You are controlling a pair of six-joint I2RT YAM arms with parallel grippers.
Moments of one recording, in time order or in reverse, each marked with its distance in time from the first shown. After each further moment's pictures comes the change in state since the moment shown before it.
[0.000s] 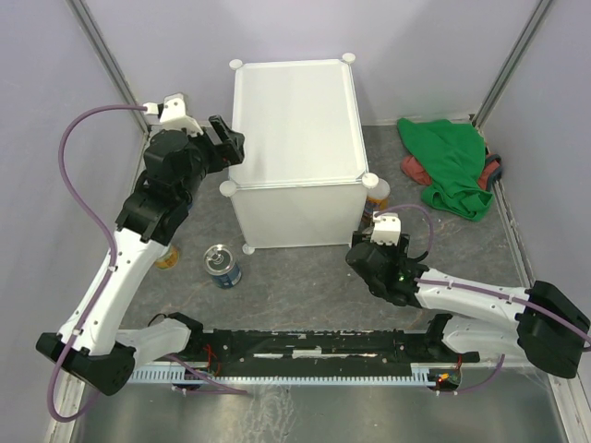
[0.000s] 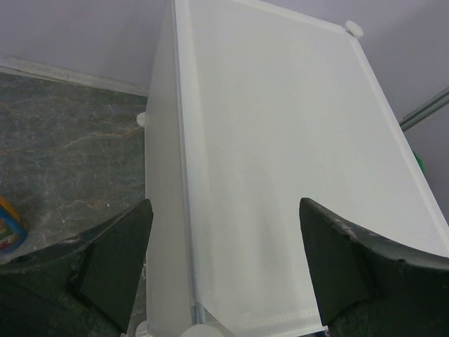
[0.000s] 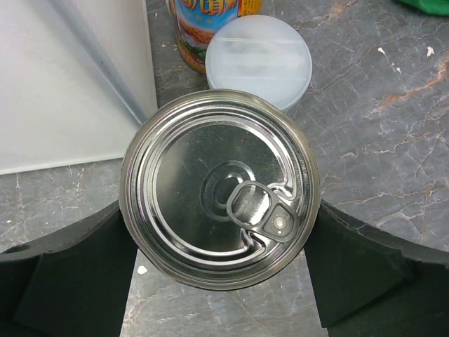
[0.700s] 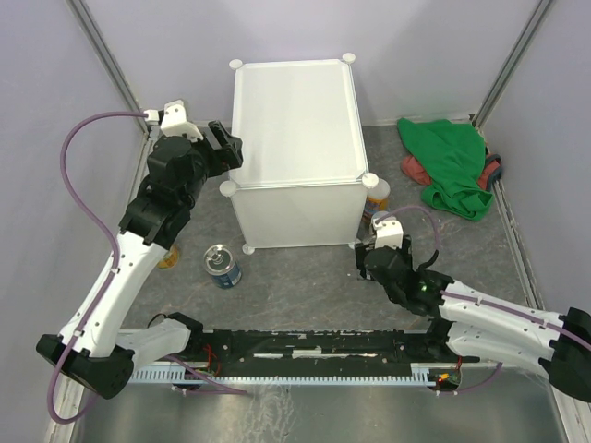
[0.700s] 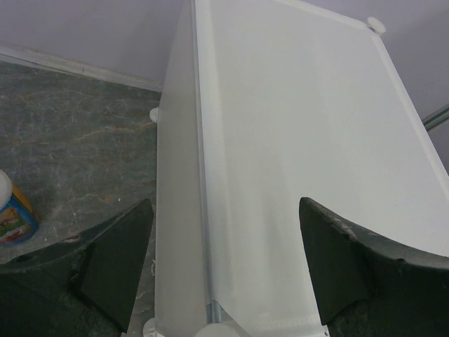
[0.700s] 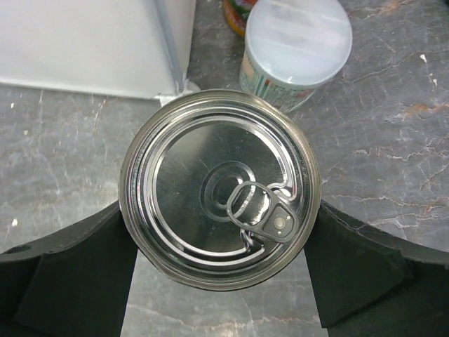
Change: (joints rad) left arm 0.000 -0.027 -0.063 0.023 -0.041 0.001; right arm -0.006 -0.221 -0.080 -0.022 -0.199 -0.208
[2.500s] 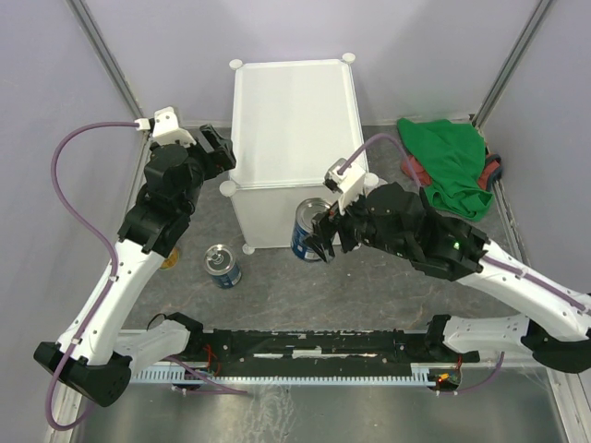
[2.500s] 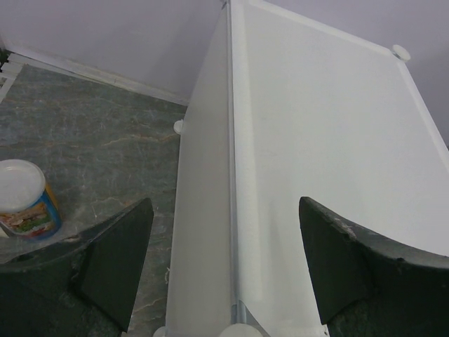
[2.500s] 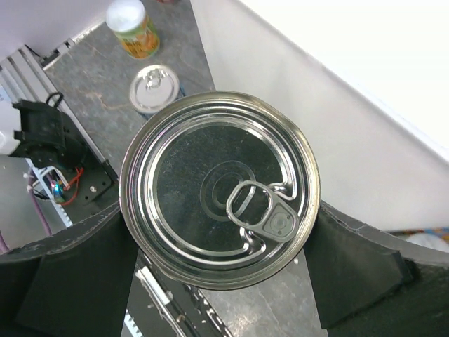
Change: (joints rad) left arm 0.000 -0.049 -0.070 0.058 -0.100 0.000; right arm 0.118 0.181 0.893 -0.371 -0.557 -0.298
